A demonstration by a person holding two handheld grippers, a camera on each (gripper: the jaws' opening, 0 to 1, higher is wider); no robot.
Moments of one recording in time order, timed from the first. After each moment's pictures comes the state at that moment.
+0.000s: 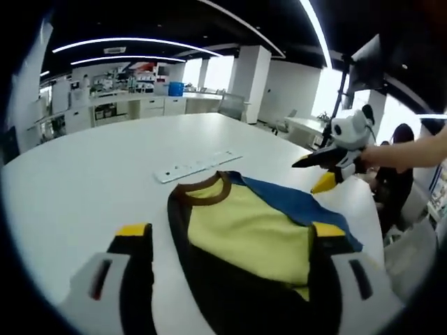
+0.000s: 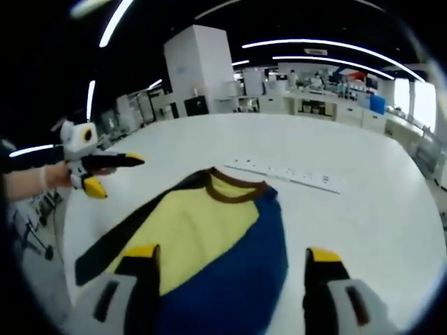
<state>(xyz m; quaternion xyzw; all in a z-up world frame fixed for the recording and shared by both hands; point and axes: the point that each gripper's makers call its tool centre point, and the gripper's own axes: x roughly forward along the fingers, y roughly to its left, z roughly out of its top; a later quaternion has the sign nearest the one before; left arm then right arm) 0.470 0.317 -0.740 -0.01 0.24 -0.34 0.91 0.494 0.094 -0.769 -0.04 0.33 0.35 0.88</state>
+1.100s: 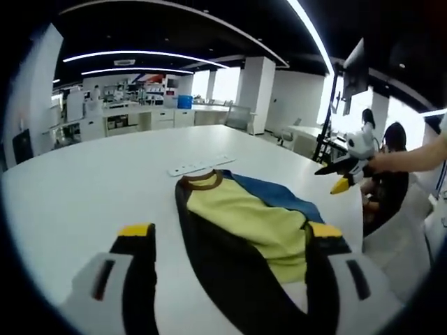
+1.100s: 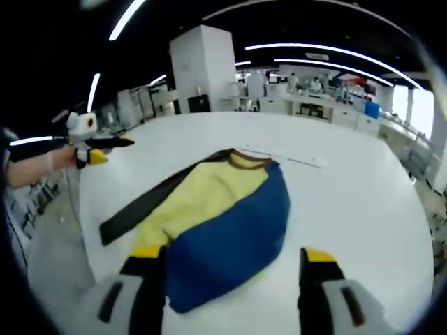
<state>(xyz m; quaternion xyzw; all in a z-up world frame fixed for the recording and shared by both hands) 0.360 0.352 -0.696 -0.01 0.20 -0.31 0.93 0.360 0.045 -0.755 -0.07 0.32 0.34 0.88</state>
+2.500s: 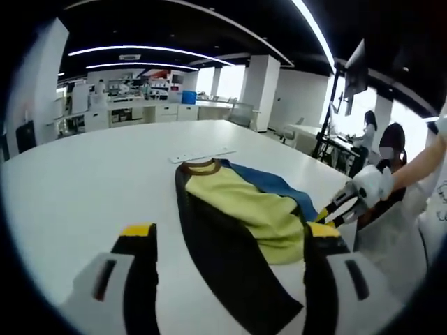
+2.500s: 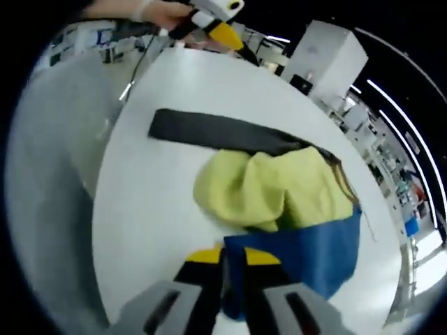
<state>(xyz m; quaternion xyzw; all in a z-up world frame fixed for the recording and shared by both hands) 0.323 0.364 -0.710 -0.02 0.22 -0.30 0.93 0.282 0.137 -0.840 -0.47 0.23 0.47 0.72</state>
